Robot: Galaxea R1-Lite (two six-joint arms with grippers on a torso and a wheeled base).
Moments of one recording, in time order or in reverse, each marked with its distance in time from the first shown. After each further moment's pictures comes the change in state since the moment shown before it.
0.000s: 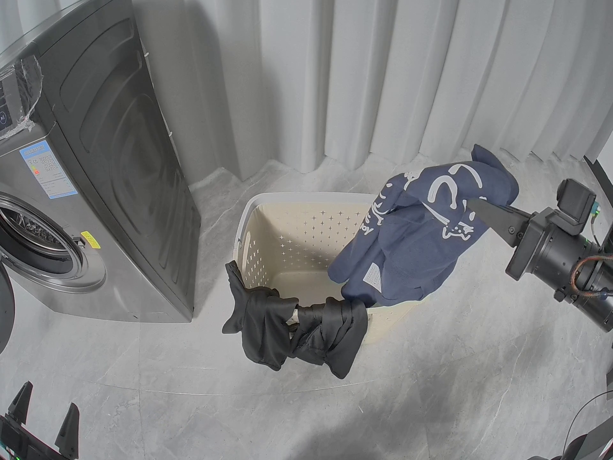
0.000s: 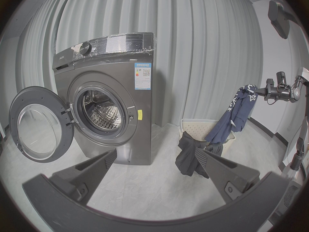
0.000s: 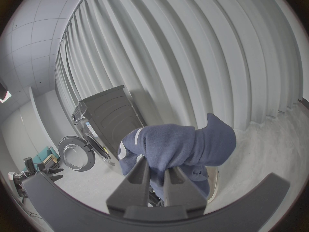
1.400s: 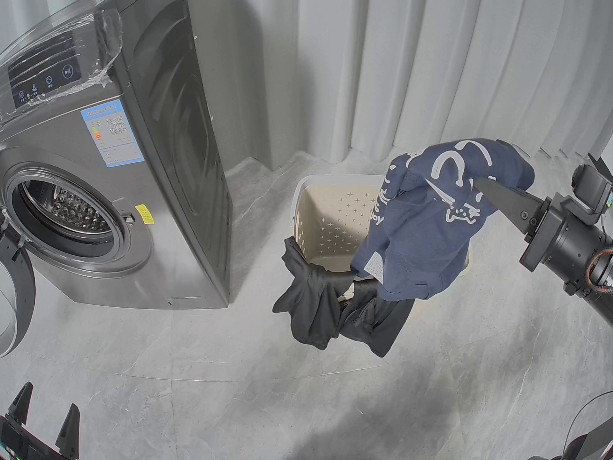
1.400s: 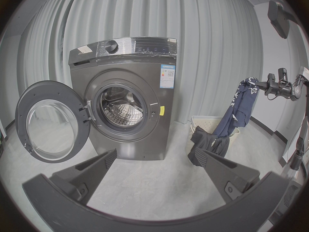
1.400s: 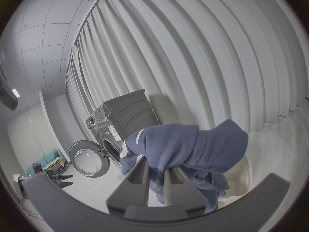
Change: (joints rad) left arm -0.001 0.000 0.000 0.002 0.000 0.001; right arm 0.033 -0.034 -0.016 -0.043 0.030 0.007
